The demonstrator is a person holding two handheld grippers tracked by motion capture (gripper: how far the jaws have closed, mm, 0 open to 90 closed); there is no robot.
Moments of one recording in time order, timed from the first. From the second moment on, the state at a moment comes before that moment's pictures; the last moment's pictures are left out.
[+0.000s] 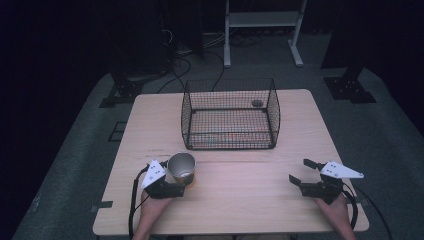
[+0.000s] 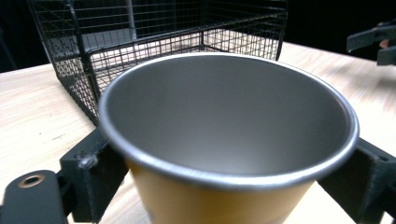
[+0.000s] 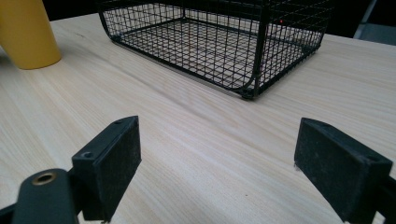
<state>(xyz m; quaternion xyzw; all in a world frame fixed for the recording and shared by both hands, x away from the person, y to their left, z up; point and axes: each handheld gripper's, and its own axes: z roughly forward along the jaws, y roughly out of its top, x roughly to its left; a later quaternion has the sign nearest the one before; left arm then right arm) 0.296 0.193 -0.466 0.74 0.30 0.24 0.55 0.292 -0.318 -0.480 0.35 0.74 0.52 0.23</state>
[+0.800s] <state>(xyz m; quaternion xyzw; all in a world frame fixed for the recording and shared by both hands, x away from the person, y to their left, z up) 0.304 0.162 -0.425 0.75 0.27 0.21 0.57 0.292 -0.319 -0.480 0.35 0.74 0.52 0.23</state>
